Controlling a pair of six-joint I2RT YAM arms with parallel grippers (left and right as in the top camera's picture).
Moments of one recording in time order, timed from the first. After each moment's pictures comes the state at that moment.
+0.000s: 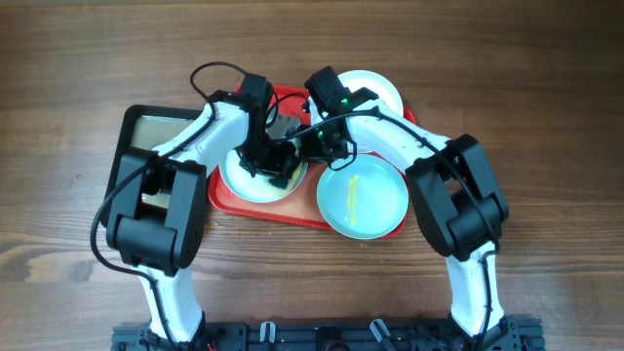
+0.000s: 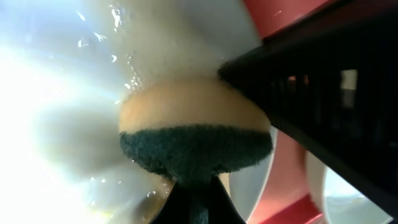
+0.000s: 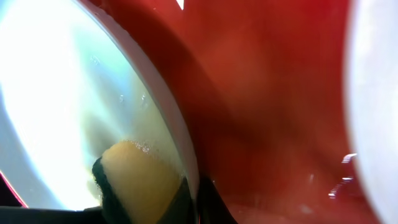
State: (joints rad) left arm -0.31 2.03 1.33 -0.89 0.40 0.04; right arm 0.55 2.20 1.56 -0.69 -0.37 0.47
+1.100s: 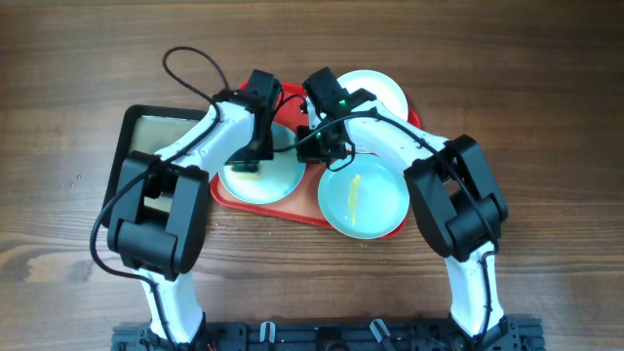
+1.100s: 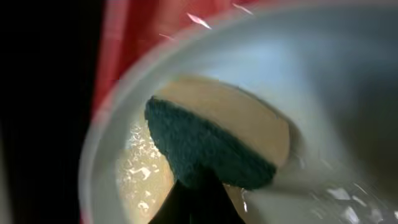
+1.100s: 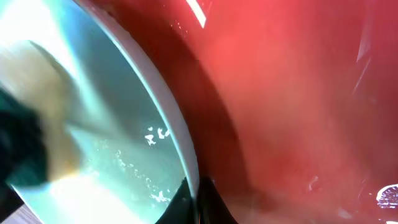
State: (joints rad) left arm -0.34 2.01 1.35 -0.86 -0.23 -0.41; right arm 0.55 2.20 1.56 -0.69 -0.38 0.47
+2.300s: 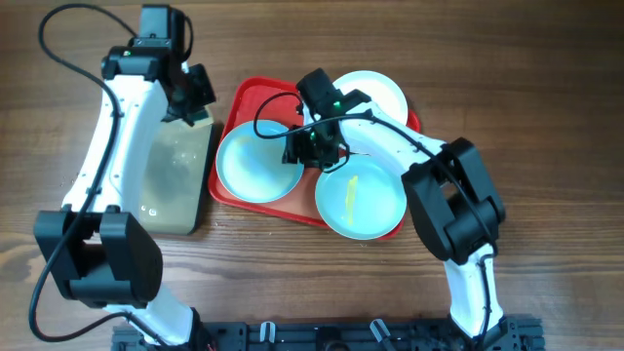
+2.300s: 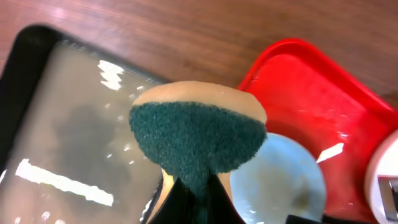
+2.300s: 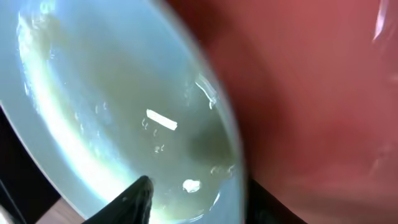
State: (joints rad) left arm -0.04 1.82 1.62 -1.04 -0.04 -0.39; right arm 0.59 2.19 1.57 -0.71 -0.42 0.60
